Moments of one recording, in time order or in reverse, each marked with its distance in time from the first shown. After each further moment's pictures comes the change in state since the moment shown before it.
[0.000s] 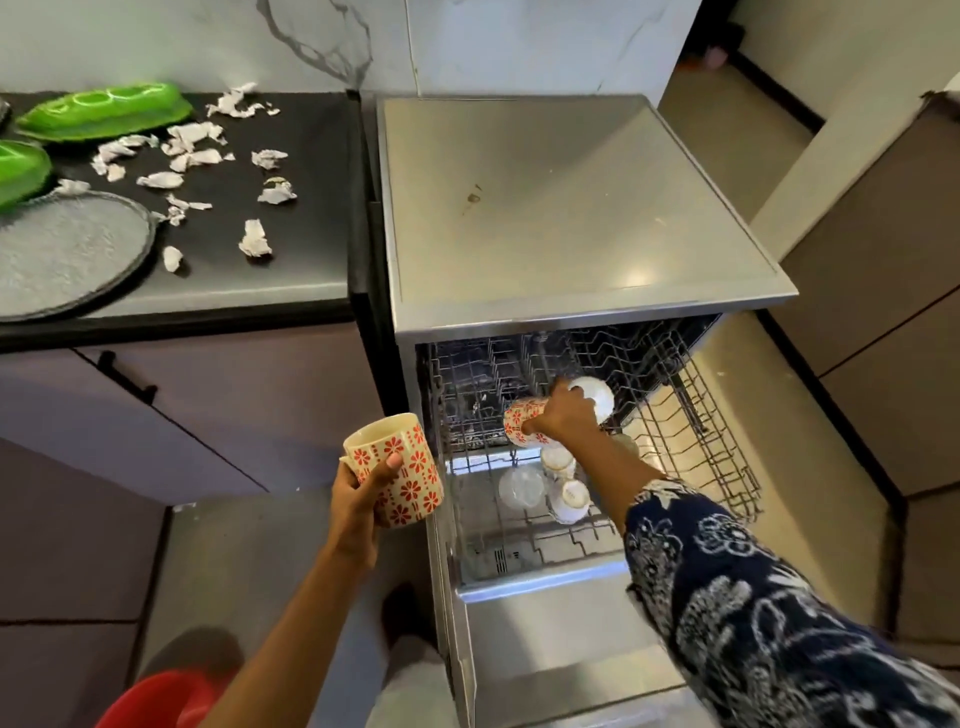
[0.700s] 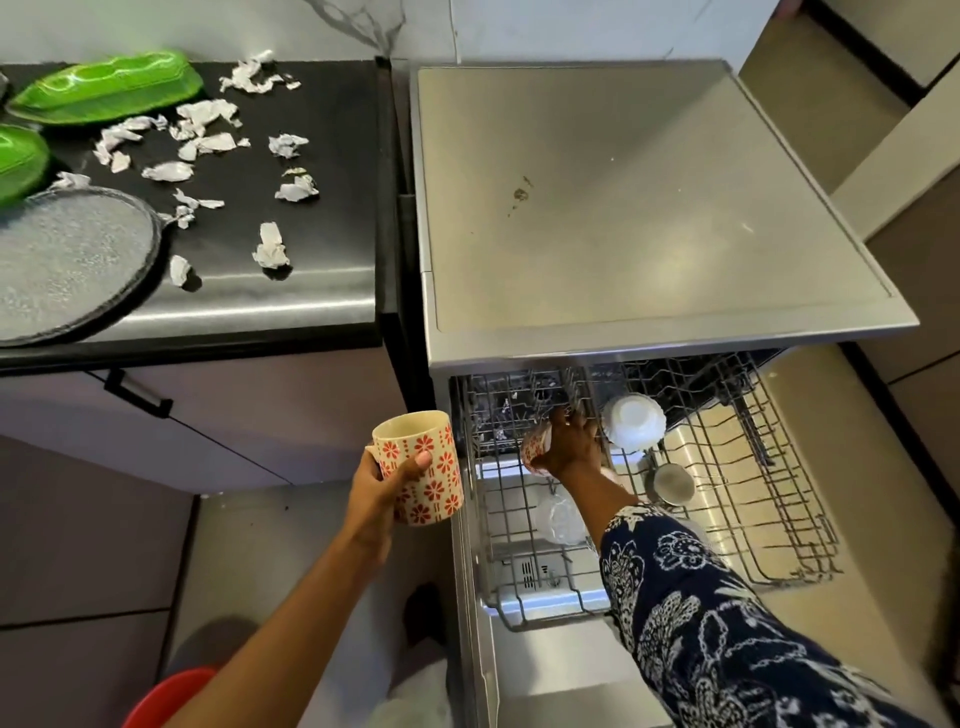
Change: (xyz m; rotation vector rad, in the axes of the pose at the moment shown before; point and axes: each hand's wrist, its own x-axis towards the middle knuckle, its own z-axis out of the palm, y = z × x) left_hand 0.076 0.029 -0.001 0.142 -0.010 -0.067; right_hand 0.058 -0.031 0.059 -0.179 -0.120 -0.056
